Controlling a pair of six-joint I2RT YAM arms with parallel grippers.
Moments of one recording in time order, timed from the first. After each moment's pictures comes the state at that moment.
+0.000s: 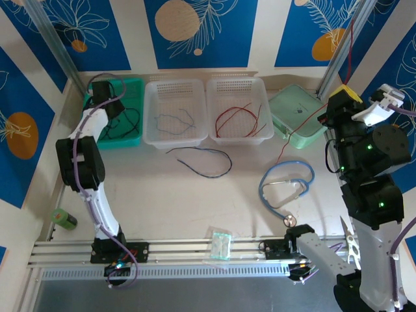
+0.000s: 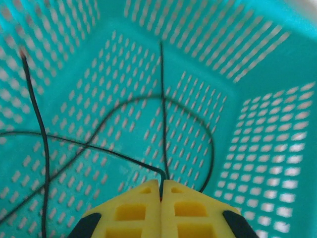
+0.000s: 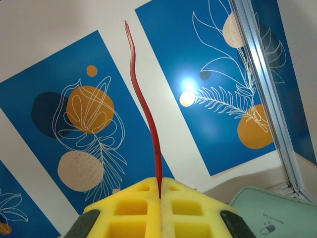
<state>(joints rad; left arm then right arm) 0.11 2.05 1.65 -0.42 -0.06 -0.51 0.22 0.82 1.51 -0.55 0.31 0.39</state>
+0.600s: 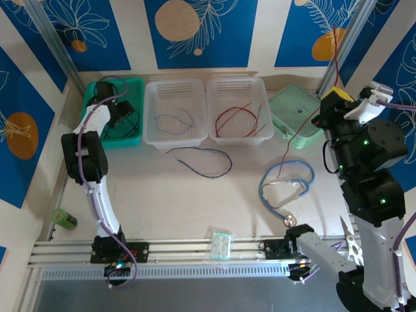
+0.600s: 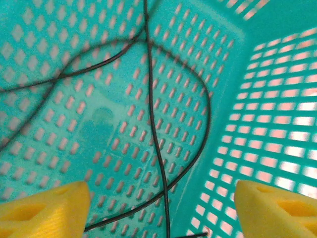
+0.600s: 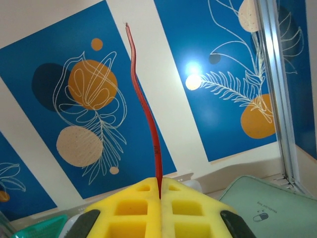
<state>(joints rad) 0.11 2.13 1.79 -0.59 0.05 -0.51 0.28 0.85 1.55 -0.62 0.29 0.34</state>
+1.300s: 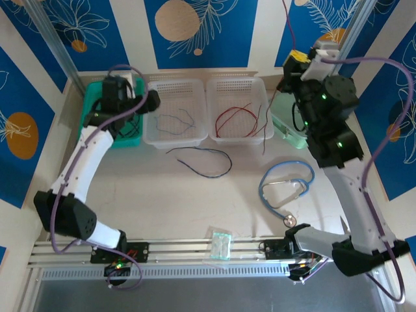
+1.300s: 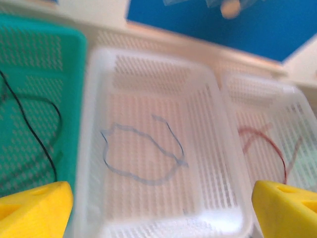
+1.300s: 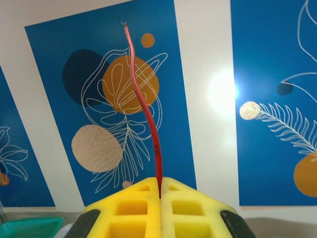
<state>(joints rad) -0.22 1.45 1.45 -0.56 0.04 -0.39 0.36 1.17 1.61 -0.26 0.23 0.11</state>
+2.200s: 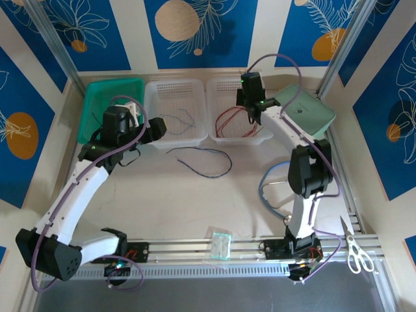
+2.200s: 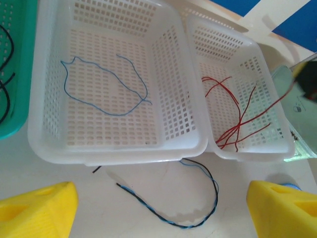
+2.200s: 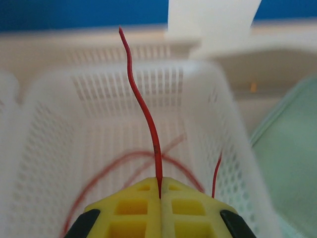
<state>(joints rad) -0.32 1.15 1.16 -0.58 0.11 -0.54 0.33 1.95 1.67 -0.37 0.35 0.24</state>
